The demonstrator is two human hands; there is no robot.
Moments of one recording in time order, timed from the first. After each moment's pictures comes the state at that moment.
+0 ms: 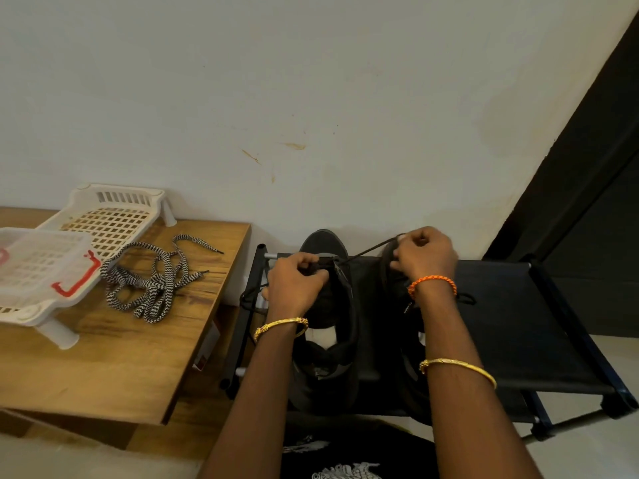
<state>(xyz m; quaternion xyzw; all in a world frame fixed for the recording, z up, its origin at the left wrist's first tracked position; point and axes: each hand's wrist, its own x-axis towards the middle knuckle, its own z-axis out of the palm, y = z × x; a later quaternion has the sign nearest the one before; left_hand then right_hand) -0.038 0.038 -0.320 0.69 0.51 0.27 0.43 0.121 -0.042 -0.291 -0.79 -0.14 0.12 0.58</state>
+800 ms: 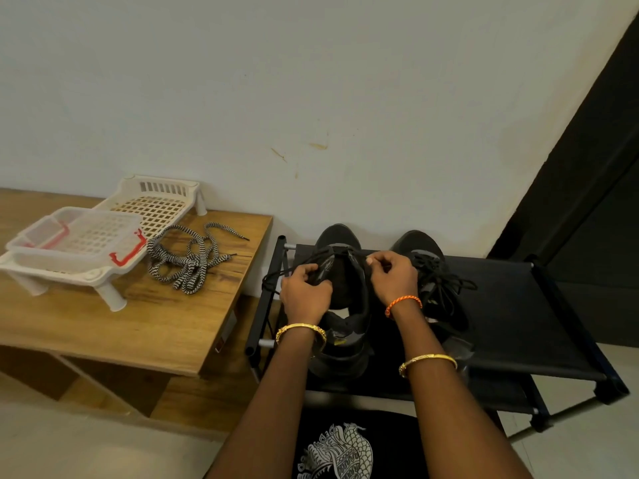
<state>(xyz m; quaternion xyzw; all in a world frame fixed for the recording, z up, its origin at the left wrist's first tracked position) -0.061 0.002 -0.337 0.59 0.56 0.33 0.49 0.068 -0.049 -0.333 -0.79 -0.31 0.12 0.52</state>
